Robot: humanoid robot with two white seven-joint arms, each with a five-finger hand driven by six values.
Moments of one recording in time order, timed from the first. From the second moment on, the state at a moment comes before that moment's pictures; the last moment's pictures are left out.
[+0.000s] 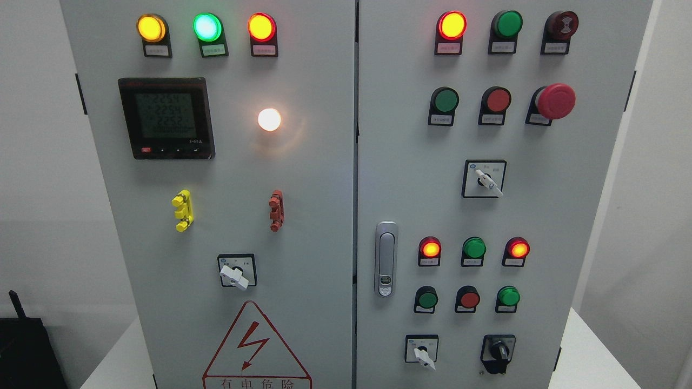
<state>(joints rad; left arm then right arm) 0.05 -0.07 -0.01 -0.11 0.03 -0.03 -0.03 0.32 0.11 0.13 -1.45 -0.06 -0.40 -0.27</state>
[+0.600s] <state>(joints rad) 0.05 -0.07 -0.01 -0.11 0.03 -0.03 -0.03 0.32 0.11 0.13 -1.60 -0.06 -0.35 -0.28</state>
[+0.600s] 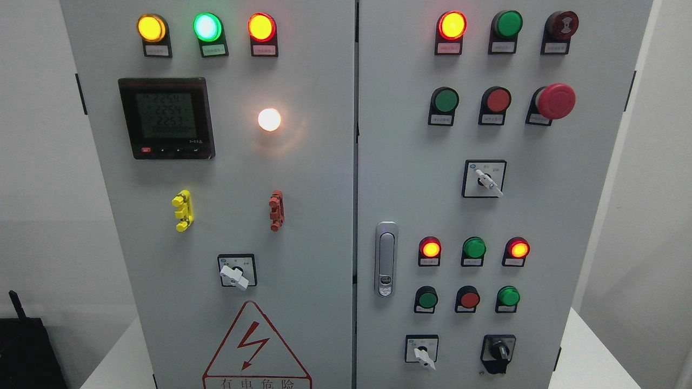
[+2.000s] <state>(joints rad) 0.05 -0.07 -0.01 -0.11 0.03 -0.03 -0.03 0.15 0.08 0.08 -1.74 -0.06 -0.16 -0.27</state>
